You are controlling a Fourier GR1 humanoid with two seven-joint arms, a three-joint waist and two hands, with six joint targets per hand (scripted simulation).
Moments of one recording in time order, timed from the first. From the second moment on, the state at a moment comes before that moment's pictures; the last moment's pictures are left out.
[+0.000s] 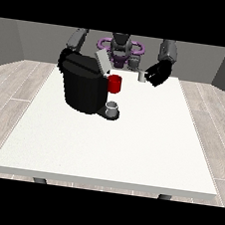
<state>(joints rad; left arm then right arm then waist) -0.81 0.36 0.06 -0.67 -0.57 -0.22 -0.23 -0.22 -0.07 -0.11 -1.15 -0.05 -0.01 -0.26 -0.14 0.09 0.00</state>
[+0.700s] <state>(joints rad) -0.86 0.22 0.06 -0.81 -0.55 -0.27 -0.03 -0.19 -0.11 -0.16 -1.07 -0.08 0.02 -0.30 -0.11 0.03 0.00</state>
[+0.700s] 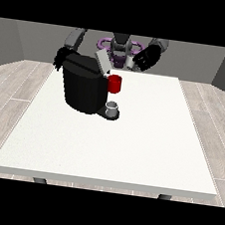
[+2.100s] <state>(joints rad) -1.17 0.39 0.22 -0.72 -0.49 -0.23 0.03 -0.41 -0.16 -0.14 -1.02 -0.09 0.15 -0.39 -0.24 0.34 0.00</state>
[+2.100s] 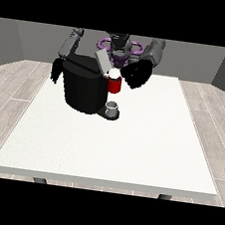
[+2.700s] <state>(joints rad) -1.19 0.43 0.23 -0.70 -0.51 -0.22 0.01 -0.46 -0.16 -0.14 -0.99 -0.09 0.14 -0.37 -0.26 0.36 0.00</state>
